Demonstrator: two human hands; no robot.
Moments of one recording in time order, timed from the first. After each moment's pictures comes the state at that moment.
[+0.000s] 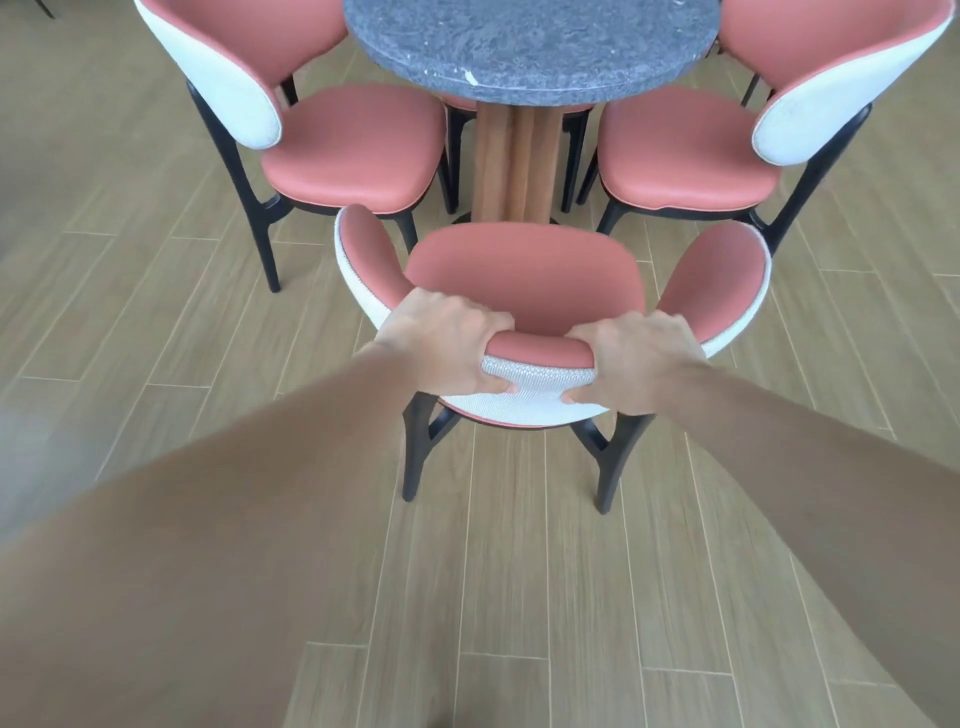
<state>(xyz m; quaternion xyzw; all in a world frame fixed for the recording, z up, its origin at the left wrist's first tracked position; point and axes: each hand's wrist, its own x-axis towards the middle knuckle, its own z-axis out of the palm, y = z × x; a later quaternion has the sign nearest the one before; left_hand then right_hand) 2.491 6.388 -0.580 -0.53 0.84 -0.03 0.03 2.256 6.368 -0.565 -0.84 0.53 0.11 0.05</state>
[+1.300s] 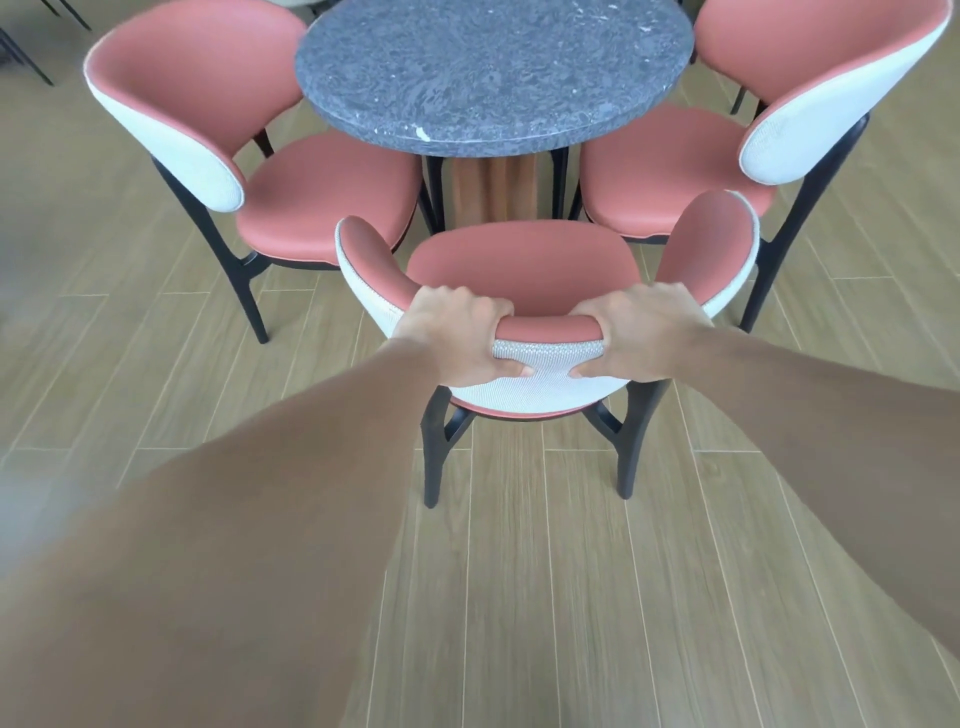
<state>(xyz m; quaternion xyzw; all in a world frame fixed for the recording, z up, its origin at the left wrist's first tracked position) 2.445 6.253 -0.580 -0.59 0.80 -0.02 0.06 2.211 6.222 -0.566 -0.87 0.49 0.06 0.04</state>
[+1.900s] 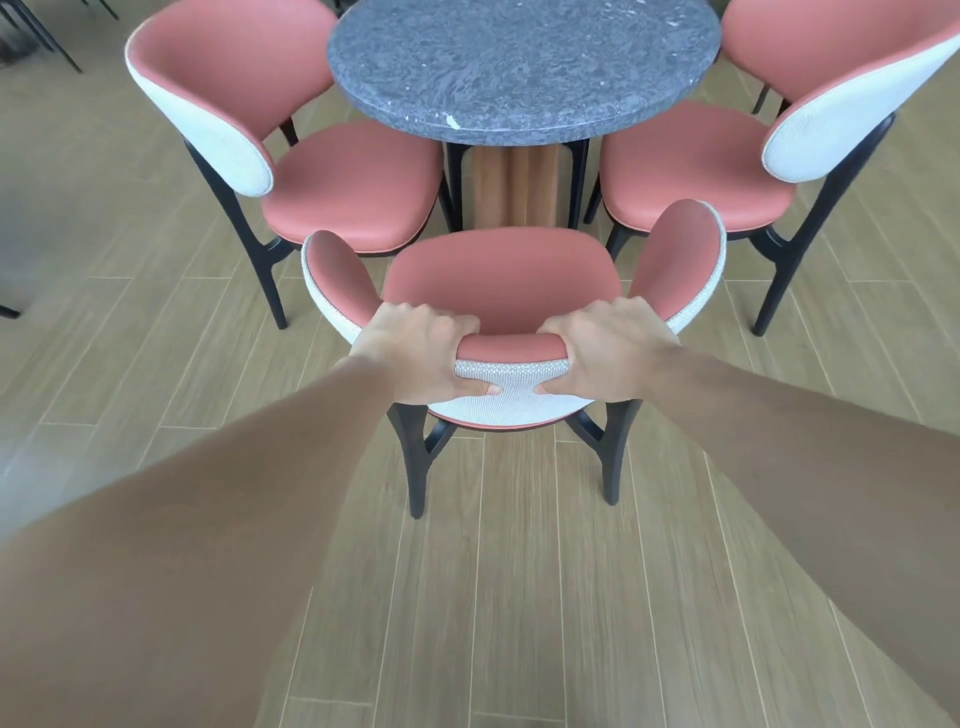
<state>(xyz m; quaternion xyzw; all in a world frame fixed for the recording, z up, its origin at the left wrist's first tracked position) 2.504 6.310 -0.585 -0.59 0.80 -0.05 0.08 2.261 6.270 -0.571 -0.90 0.43 0.03 0.02</state>
